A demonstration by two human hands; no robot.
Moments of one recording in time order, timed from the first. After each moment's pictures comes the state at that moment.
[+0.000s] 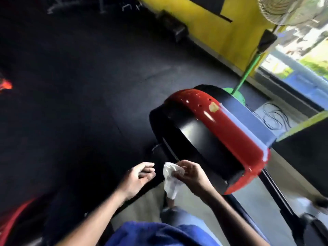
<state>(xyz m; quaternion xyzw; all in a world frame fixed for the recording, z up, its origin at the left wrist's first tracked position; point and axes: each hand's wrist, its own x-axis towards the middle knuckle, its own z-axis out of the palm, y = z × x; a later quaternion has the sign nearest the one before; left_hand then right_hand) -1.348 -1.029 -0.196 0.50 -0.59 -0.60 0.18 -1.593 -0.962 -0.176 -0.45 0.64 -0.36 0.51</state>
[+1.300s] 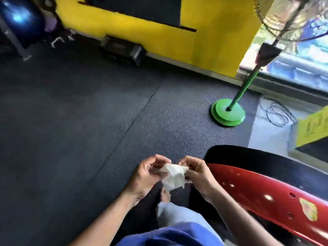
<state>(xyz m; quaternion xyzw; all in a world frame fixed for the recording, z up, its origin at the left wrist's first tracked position) -1.451 -1.738 -0.130 0.29 -0.63 -0.71 0.13 -1.601 -1.603 -0.150 -0.18 0.61 -0.59 0.49</state>
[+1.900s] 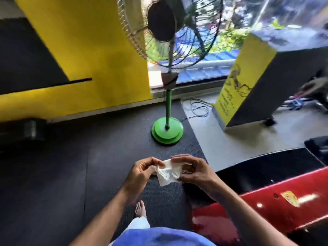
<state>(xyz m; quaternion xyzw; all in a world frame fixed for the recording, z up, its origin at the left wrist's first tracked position) -1.785 -1.900 -0.094 0.07 -0.65 -0.74 -0.14 -1.812 -1.674 -0.099 -0.08 0.67 -0.69 0.25</state>
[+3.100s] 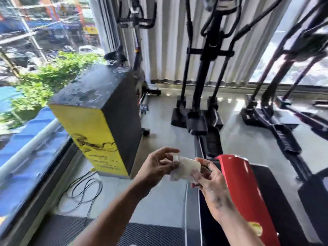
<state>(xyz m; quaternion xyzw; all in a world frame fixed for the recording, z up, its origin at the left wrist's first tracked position) -2.227 -1.420 -0.038 -0.42 -0.53 -0.53 -0.52 -2.027 -1.382 -0.058 0.41 0.44 -0.69 -0.41</state>
